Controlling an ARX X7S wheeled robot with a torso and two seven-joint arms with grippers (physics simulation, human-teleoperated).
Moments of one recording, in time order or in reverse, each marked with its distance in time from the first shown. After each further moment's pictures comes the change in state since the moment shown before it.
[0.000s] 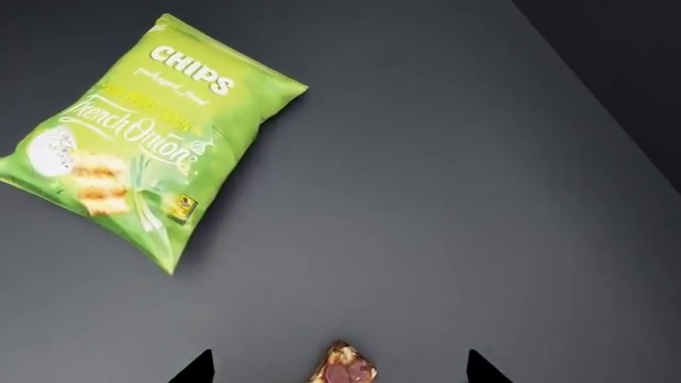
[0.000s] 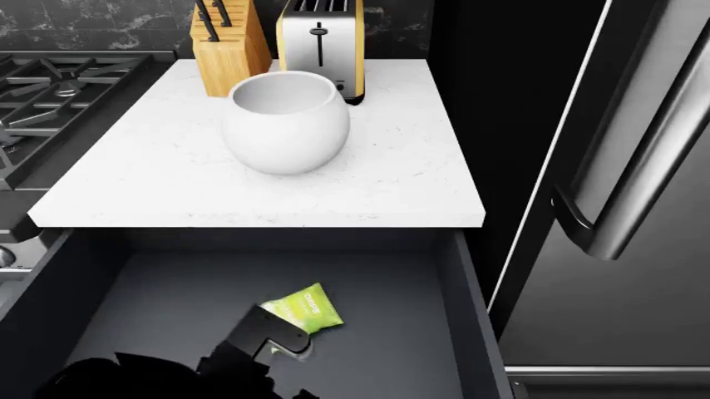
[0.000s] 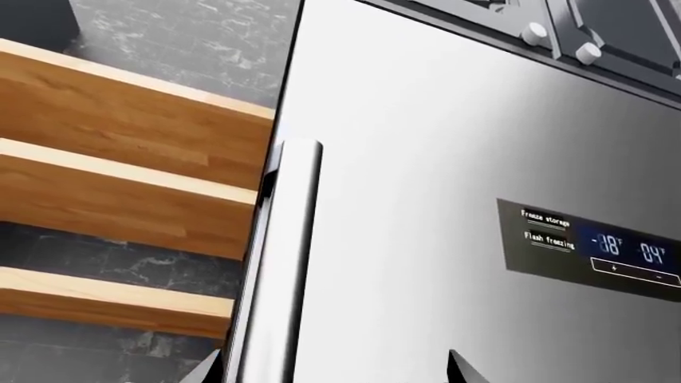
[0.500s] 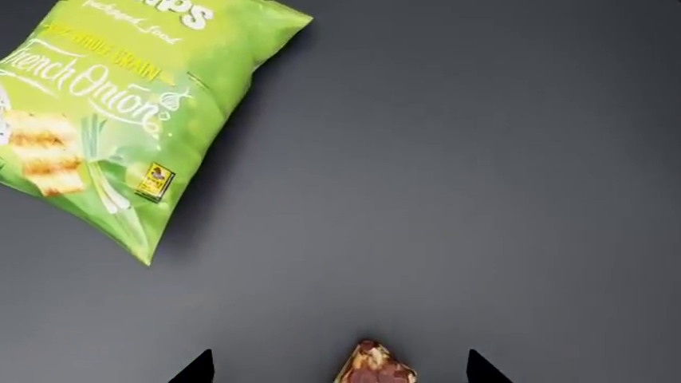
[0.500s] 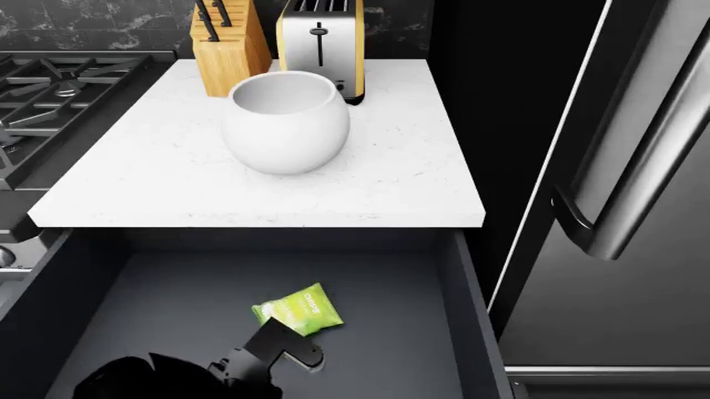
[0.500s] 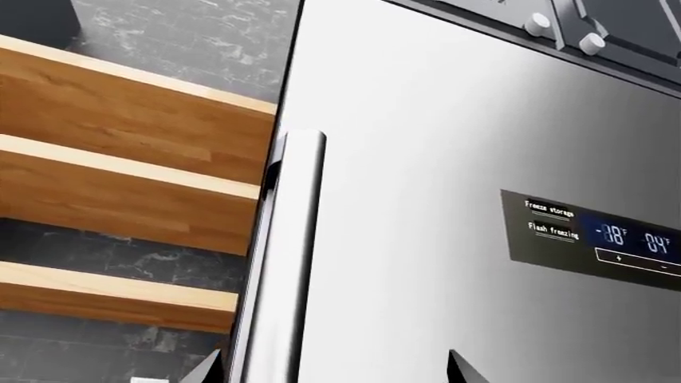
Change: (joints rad) left arm -0.038 0.081 0.119 -0.145 0.144 0.000 0.061; right arm 0.002 0.009 -0.052 0.000 -0.028 -0.025 0.019
